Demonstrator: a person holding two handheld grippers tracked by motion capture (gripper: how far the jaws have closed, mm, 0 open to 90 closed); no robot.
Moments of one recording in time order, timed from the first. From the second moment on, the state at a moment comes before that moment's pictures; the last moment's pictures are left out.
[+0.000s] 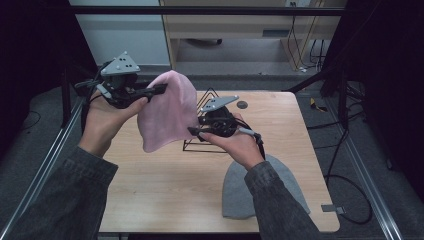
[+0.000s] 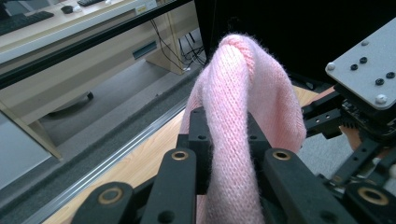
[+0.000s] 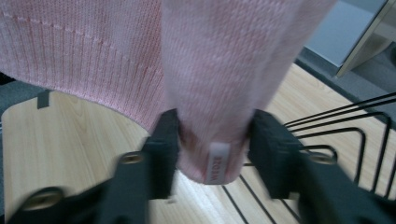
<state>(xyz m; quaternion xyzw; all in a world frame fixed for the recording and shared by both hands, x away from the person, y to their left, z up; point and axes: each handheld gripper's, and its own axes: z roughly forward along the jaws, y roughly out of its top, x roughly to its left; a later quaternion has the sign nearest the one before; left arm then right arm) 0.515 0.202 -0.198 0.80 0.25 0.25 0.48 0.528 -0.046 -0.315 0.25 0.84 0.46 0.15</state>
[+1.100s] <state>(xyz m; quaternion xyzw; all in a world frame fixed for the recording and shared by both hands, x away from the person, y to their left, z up) 0.584 0.163 -0.174 0.80 0.24 0.23 0.50 0.568 -0.106 -0.277 0.28 0.81 0.49 0.17</state>
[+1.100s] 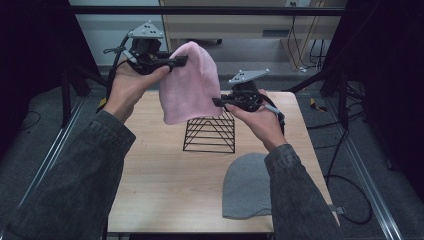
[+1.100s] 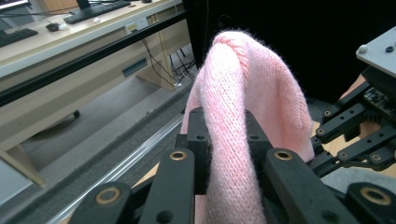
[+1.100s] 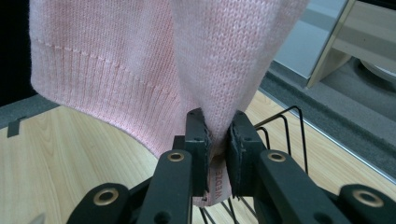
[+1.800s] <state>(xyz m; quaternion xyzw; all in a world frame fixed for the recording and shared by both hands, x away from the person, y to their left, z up) 0.625 0.147 -0.204 0.80 0.25 0.21 0.50 0.590 -0.122 -0.297 0.31 0.80 0.47 0.19</state>
